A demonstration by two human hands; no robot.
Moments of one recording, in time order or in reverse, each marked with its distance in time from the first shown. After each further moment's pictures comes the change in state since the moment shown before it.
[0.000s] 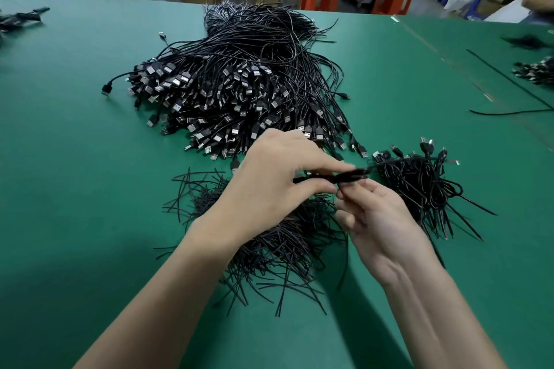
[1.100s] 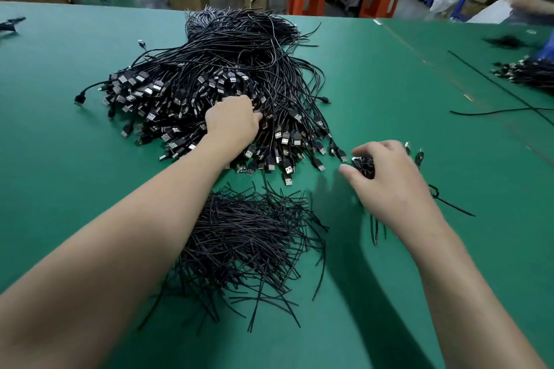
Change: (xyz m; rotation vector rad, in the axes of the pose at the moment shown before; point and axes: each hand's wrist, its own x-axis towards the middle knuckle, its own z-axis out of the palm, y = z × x) left_hand 0.097 -0.125 0.026 0.743 -0.181 -0.737; right_hand 0.036 -0.060 -0.039 -1.649 0.275 -0.366
